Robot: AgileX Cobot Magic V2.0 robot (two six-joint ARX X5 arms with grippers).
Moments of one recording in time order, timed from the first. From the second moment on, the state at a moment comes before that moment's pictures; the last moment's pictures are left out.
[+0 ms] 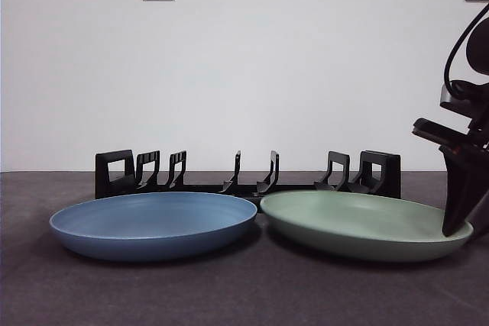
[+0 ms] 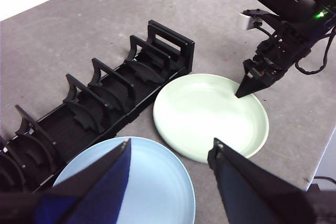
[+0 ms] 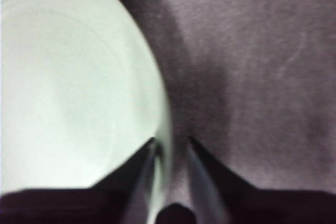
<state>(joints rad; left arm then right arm) -0.65 0.96 0.94 -0.44 0.14 0.07 0.11 1.55 0.77 -0.40 -0.30 0.19</state>
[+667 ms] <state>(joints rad) -0.84 1.06 0.94 -0.48 0.13 0.44 0.11 1.37 0.86 -0.69 -0.29 0.24</state>
